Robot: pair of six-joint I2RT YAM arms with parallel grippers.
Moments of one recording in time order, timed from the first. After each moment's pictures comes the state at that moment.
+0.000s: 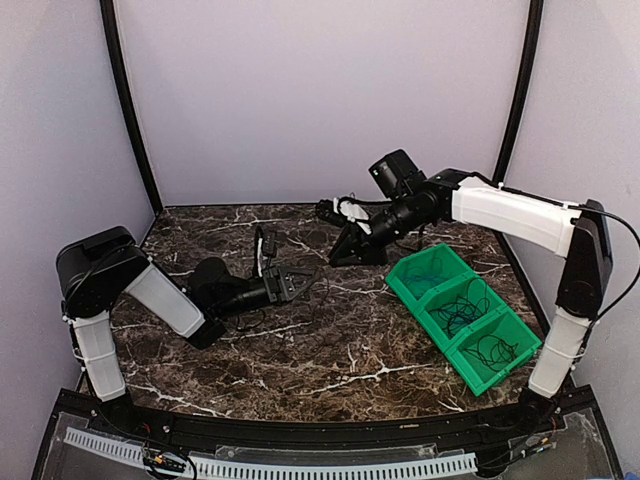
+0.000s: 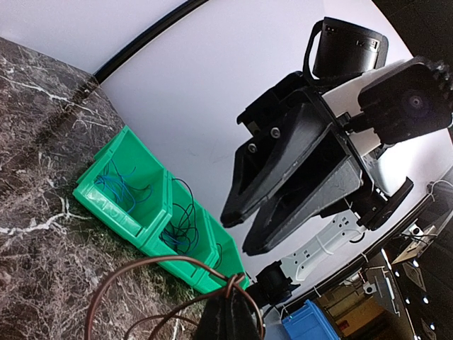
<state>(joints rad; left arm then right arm) -0.77 1.89 0.64 1.42 0.49 -1.03 0.73 1.78 1.58 -0.70 -0.65 -0.64</state>
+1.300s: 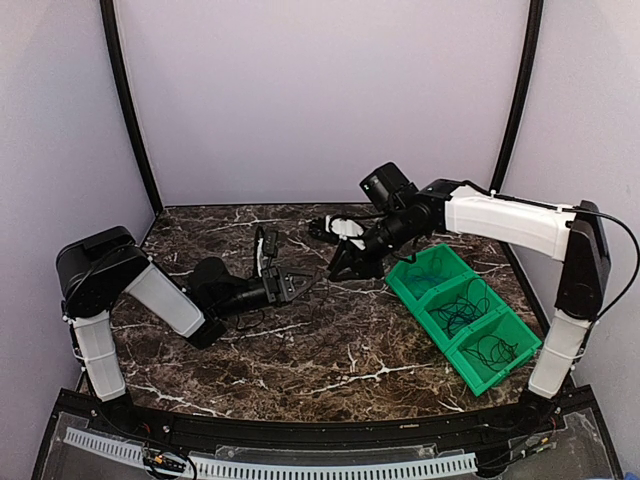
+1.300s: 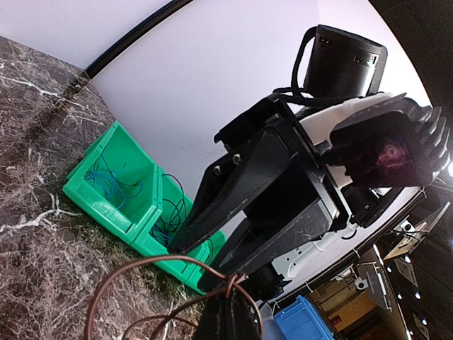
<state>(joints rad) -0.77 1.89 0.64 1.43 0.52 -1.05 0.79 1.79 1.54 -0.69 -0.52 -0.65</state>
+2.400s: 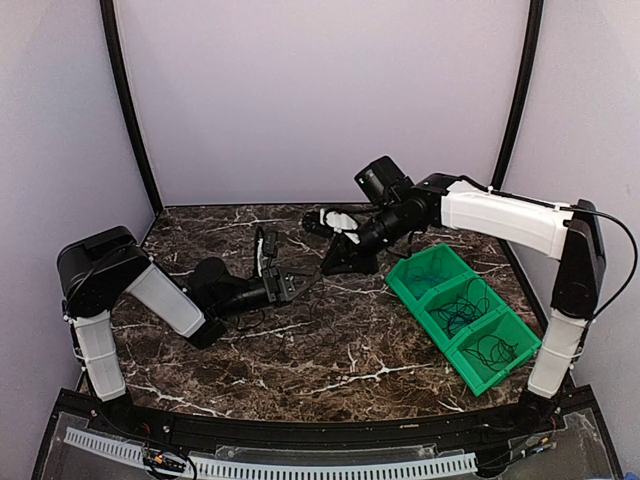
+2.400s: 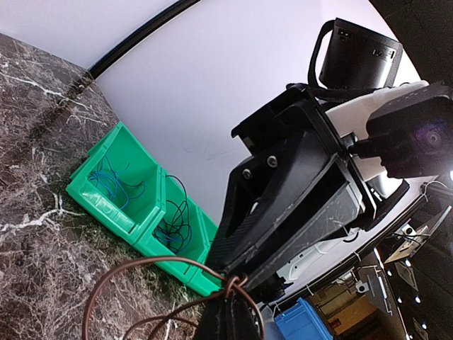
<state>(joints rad) -0.77 1.90 0.64 1.43 0.53 -1.06 0.80 1.81 1.60 -0.71 -0.57 -0.62</state>
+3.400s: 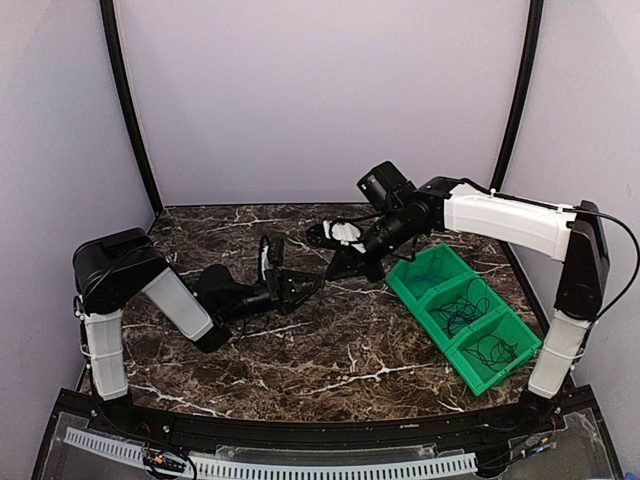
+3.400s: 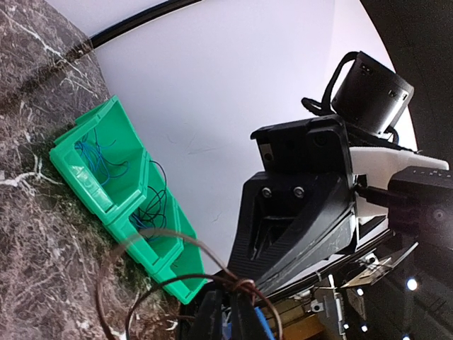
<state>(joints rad) -0.78 1.99 0.66 1.54 0.51 -1.29 0.80 1.80 1.56 -0.73 -0.59 -0.80</state>
